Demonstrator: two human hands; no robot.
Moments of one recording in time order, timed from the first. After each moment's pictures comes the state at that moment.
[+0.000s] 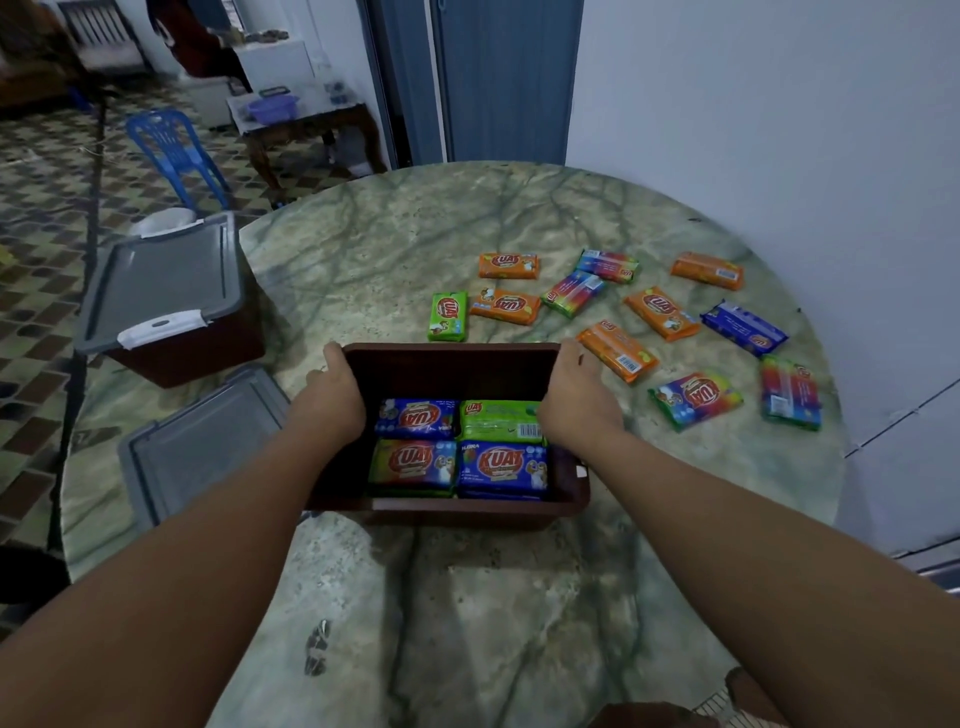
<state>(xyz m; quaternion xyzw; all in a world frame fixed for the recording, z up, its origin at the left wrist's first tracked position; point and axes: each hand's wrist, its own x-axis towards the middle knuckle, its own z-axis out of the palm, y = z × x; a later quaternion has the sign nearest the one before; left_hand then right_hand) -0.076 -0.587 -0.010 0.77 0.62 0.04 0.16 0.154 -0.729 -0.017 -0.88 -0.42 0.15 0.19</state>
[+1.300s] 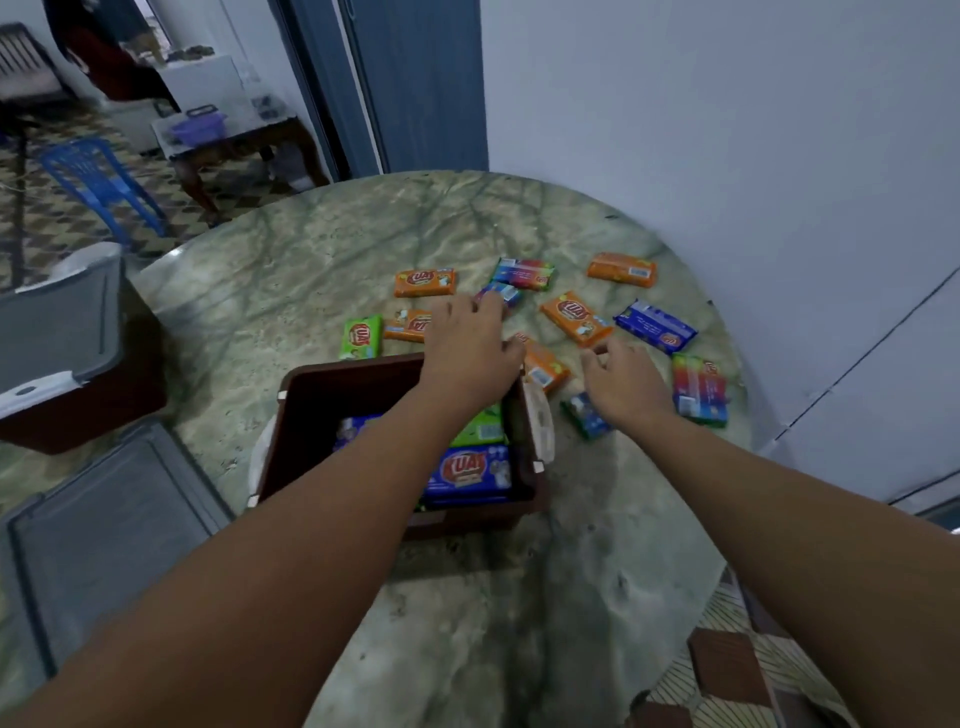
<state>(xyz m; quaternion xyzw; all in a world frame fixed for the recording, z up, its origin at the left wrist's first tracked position) 0.172 -0.669 0.034 0.91 0.38 0.13 0.09 0.328 -0.783 -0.035 -0.89 -0.32 0.16 0.29</state>
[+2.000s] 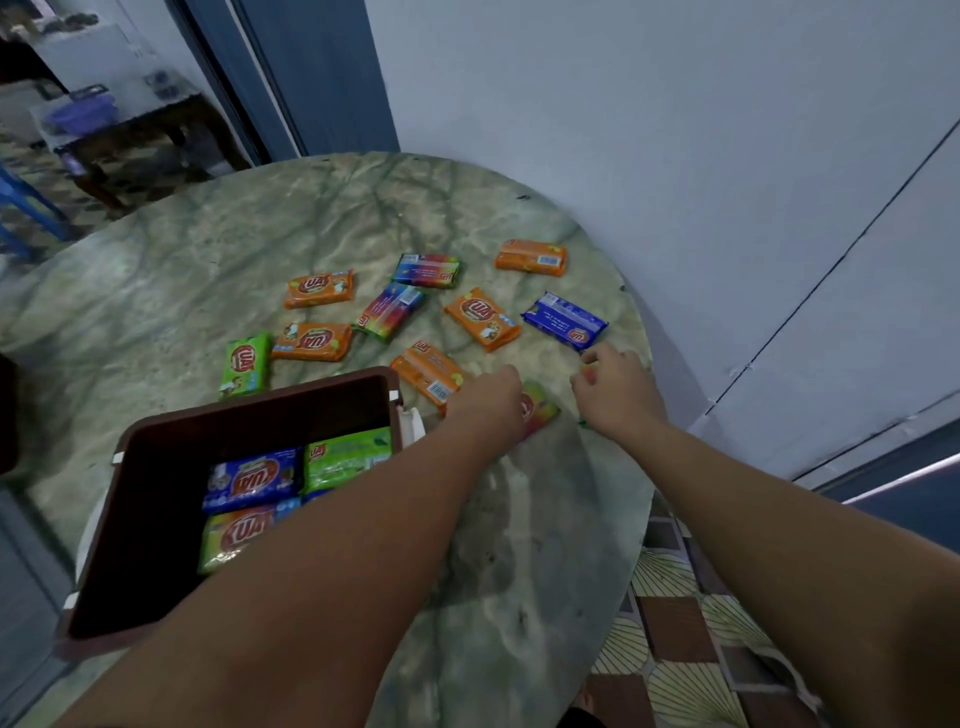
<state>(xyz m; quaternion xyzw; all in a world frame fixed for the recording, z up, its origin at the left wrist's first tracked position) 0.311 -0.735 -0.033 0.91 0.35 -0.15 0.16 0.434 -0.843 -0.067 -0.92 -0.28 0.15 0.23</state>
